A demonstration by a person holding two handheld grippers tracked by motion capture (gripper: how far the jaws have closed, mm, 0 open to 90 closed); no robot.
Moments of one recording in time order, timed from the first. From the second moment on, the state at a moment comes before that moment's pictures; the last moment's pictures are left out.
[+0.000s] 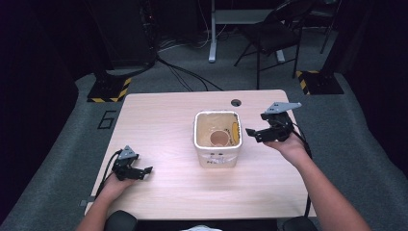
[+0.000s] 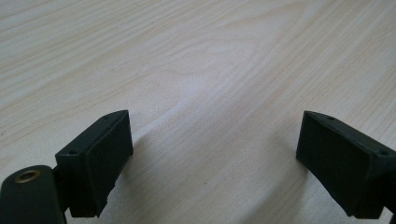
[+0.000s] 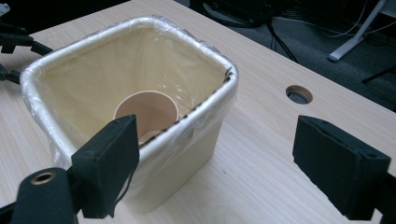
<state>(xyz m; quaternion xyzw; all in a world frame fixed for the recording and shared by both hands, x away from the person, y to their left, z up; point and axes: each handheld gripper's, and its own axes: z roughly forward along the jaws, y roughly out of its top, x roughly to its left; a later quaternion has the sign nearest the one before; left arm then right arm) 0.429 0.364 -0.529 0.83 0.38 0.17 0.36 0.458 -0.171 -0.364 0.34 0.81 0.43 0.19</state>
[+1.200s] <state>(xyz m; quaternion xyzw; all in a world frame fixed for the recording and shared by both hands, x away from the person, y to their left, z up) 0.429 0.364 -0.529 0.83 0.38 0.17 0.36 0.419 -0.211 -0.456 0.41 0.80 0.40 0.21</state>
